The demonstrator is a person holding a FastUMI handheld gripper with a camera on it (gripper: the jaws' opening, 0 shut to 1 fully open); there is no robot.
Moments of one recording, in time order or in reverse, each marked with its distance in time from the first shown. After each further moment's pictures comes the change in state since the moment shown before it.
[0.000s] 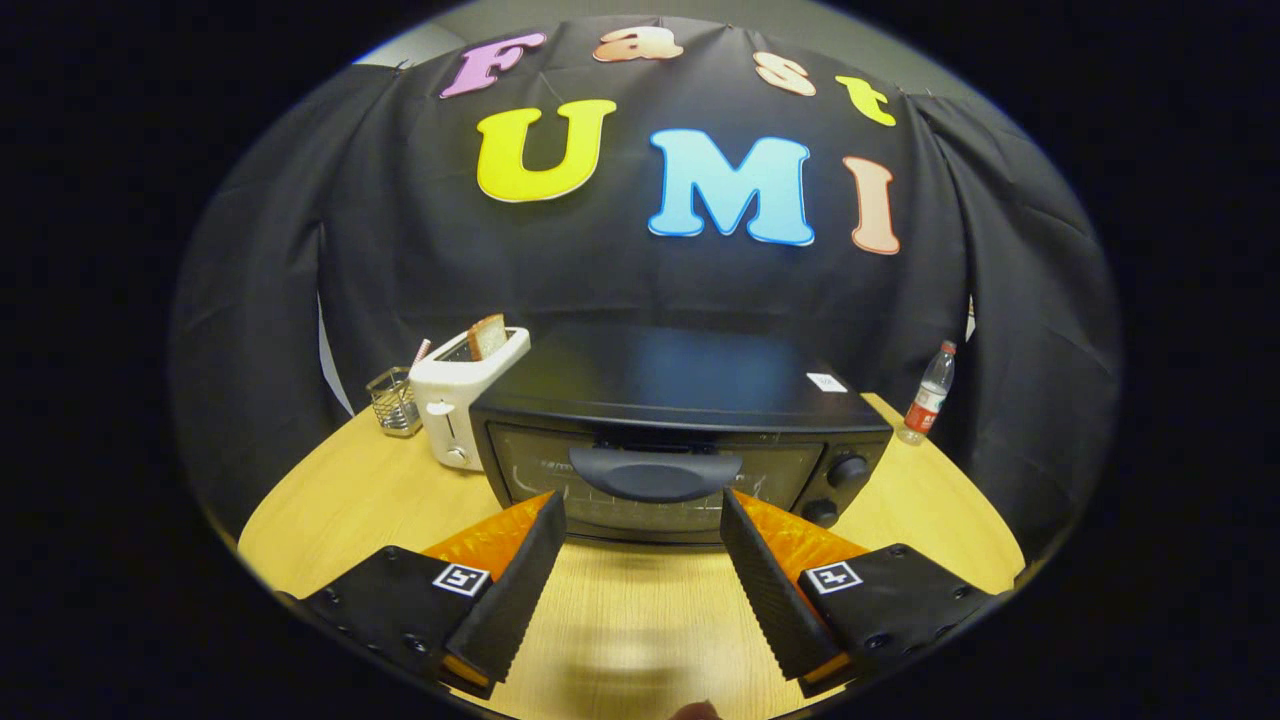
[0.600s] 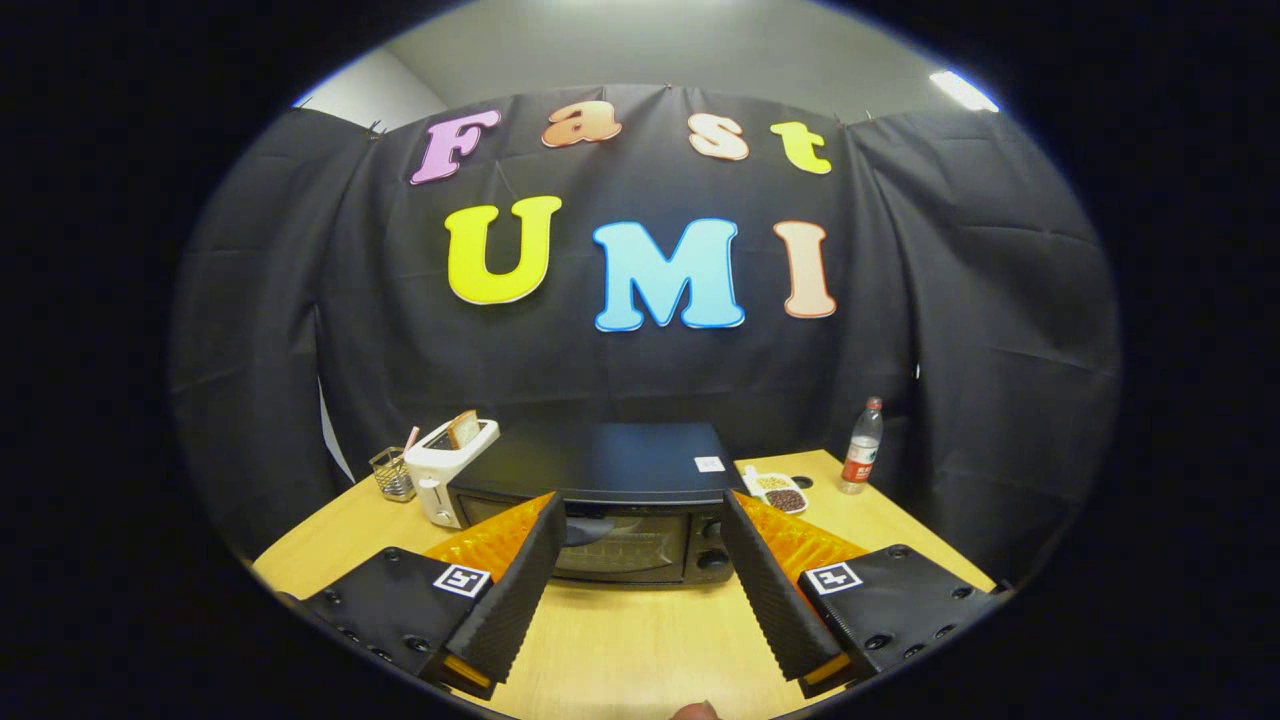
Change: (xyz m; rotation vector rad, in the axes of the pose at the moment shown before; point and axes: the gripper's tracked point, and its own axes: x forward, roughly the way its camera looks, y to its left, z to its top) arm -0.092 -0.109 0.053 0.070 -0.208 -0.063
